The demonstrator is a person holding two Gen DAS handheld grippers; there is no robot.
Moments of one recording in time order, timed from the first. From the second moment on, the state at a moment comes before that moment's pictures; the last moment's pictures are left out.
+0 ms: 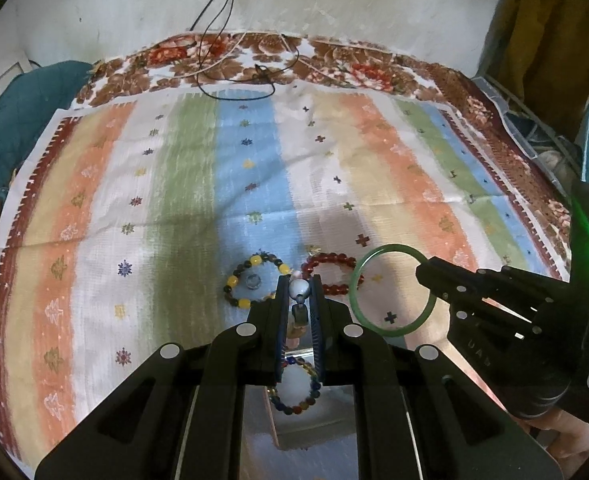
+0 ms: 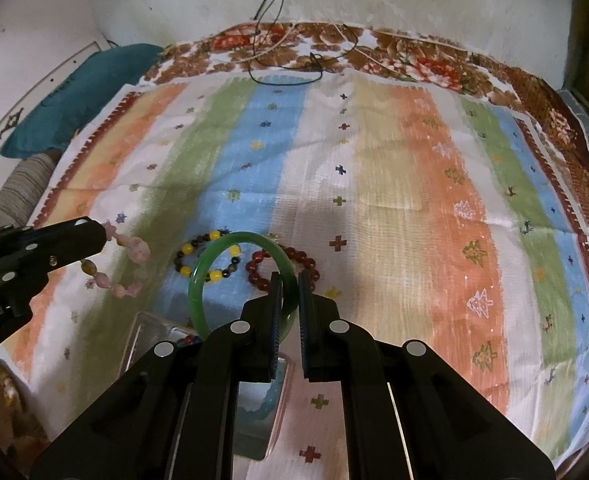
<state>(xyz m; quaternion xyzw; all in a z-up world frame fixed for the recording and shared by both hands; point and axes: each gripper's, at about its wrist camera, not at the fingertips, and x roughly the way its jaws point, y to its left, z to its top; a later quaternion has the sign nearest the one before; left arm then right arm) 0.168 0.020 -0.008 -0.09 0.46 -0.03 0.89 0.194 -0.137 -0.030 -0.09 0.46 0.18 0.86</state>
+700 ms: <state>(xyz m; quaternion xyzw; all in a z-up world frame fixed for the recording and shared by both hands) 0.121 0.000 0.006 -0.08 0.43 -0.04 0.90 0.145 -0.150 -0.021 -0.09 0.45 0.20 0.87</state>
